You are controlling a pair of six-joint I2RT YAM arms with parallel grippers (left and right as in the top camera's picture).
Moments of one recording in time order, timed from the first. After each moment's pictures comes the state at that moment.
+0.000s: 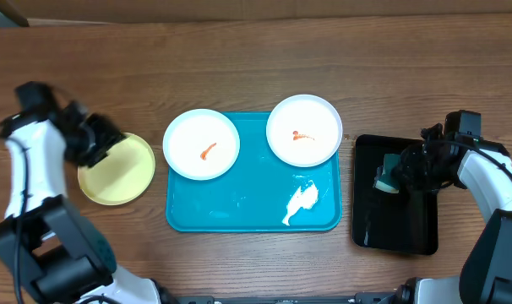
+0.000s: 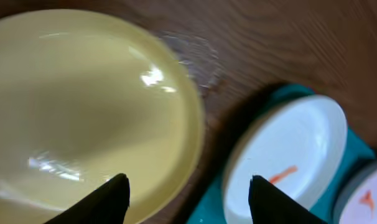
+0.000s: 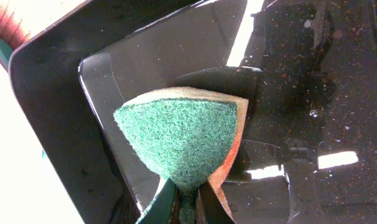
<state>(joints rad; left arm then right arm) 0.43 1.78 1.38 -0.95 0.34 -0.21 -0.25 1.61 0.92 -0.74 -0.37 0.25</state>
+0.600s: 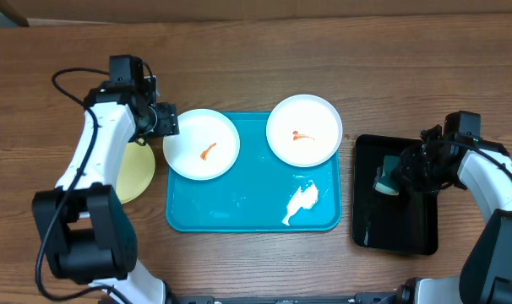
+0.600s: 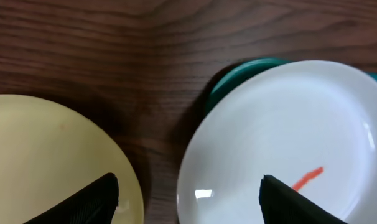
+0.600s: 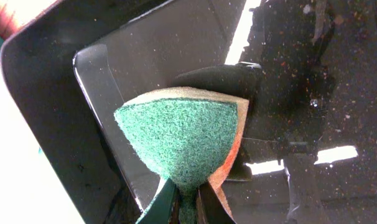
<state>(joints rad) 0.08 1.83 1.38 -0.83 0.03 -0.10 -0.25 1.61 0.92 -0.76 -0.37 0.25</state>
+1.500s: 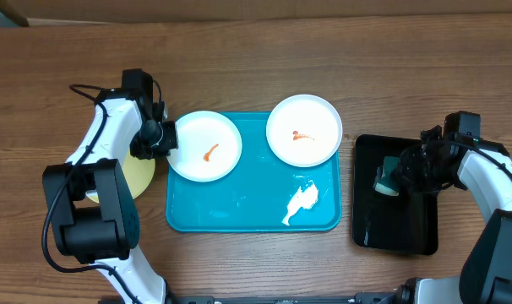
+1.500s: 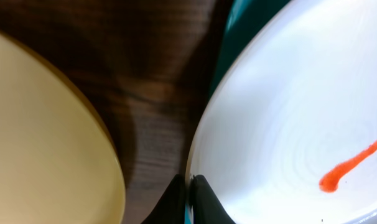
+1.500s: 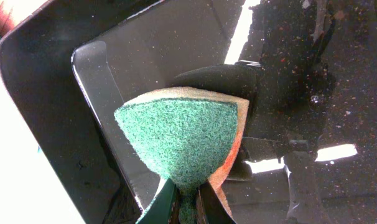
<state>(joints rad) 0.08 1.95 1.38 -0.98 0.05 -0.10 -0.25 1.61 0.92 -0.77 -0.37 0.25</state>
